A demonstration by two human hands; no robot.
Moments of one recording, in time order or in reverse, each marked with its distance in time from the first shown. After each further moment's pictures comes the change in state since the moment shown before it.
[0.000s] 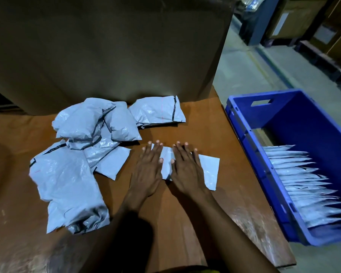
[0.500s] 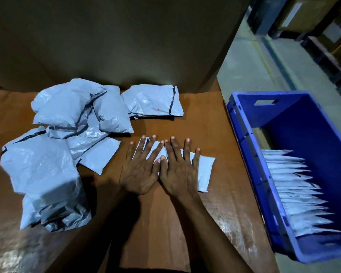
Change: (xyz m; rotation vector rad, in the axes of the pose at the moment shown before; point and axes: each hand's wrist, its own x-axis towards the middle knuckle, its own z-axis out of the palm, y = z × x) left_hand 0.002 0.000 0.019 0.257 0.031 0.045; right_hand 0.001 0.005 0.016 -0.146 -0.016 0.105
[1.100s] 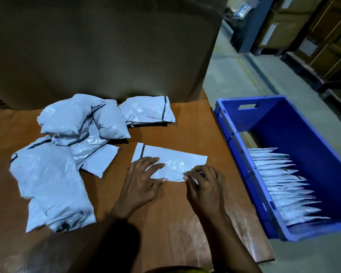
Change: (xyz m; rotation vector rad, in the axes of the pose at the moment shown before) left_hand -0.032 0.024 -0.025 -0.395 0.116 0.059; right_hand -0.074 0.068 -0.042 0.262 0.326 -0.033
